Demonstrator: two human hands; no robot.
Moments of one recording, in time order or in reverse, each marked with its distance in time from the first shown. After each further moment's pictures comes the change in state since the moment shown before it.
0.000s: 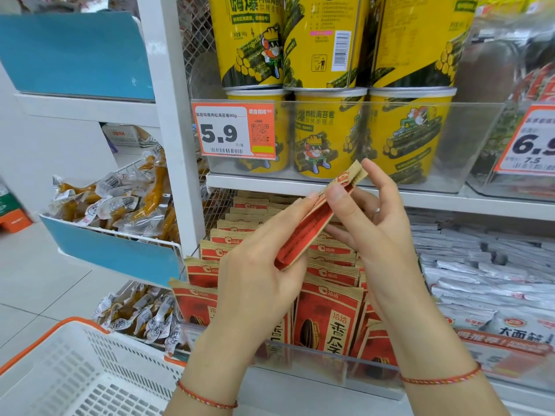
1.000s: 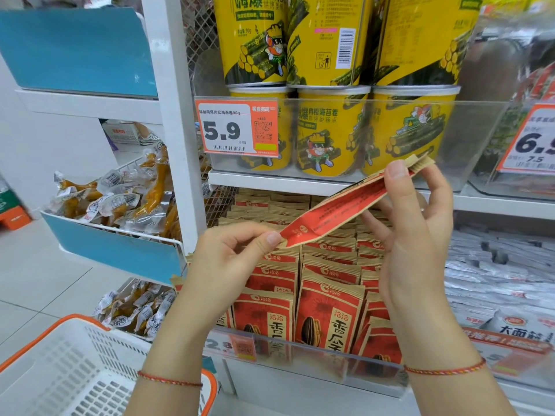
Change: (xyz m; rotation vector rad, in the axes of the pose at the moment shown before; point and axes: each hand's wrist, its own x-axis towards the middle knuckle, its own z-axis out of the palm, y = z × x) left_hand 0.009 -0.018 -0.034 -0.334 -0.149 -0.360; right_hand -0.001 -0.008 -0.004 0.205 0.304 -0.092
